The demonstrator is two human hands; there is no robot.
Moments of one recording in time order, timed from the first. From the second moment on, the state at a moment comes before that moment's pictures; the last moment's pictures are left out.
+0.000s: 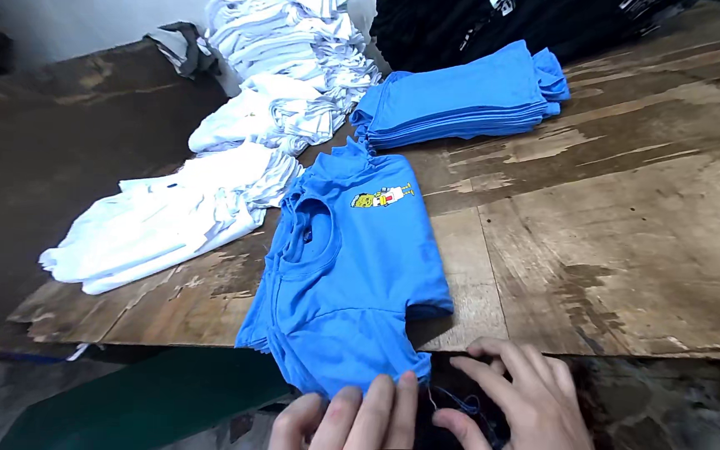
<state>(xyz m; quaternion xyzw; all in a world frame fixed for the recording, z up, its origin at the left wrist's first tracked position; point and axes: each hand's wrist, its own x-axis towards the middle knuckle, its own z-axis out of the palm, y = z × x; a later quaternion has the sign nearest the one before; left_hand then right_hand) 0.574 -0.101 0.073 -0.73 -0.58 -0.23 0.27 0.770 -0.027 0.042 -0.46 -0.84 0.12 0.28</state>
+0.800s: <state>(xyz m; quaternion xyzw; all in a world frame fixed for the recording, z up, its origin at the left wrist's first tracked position) 0.507 -0.108 0.062 -0.57 -0.68 -0.47 0.01 0.723 0.023 0.042 -0.22 -0.80 0.31 0.46</state>
